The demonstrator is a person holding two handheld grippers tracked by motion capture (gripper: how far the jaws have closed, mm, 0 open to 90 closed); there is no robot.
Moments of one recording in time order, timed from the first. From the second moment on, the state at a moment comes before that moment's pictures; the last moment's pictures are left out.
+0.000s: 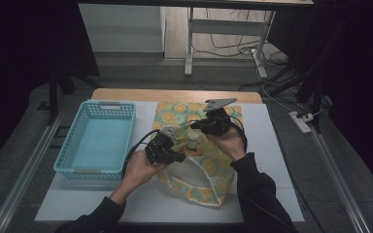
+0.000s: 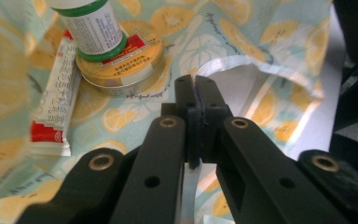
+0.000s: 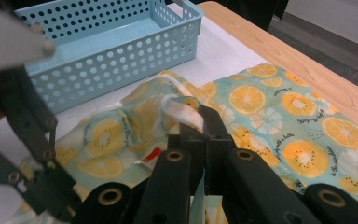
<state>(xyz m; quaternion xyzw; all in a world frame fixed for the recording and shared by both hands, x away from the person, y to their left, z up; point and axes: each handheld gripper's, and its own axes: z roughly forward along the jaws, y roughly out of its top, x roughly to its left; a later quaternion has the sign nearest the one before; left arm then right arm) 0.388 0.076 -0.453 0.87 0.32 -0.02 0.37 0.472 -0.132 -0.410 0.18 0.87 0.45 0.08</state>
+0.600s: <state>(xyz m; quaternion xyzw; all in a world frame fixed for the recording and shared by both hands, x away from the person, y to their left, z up) 0.404 0.101 -0.404 0.85 0.32 -0.01 0.42 0.459 -0.129 -0.381 0.16 0.87 0.46 0.08</state>
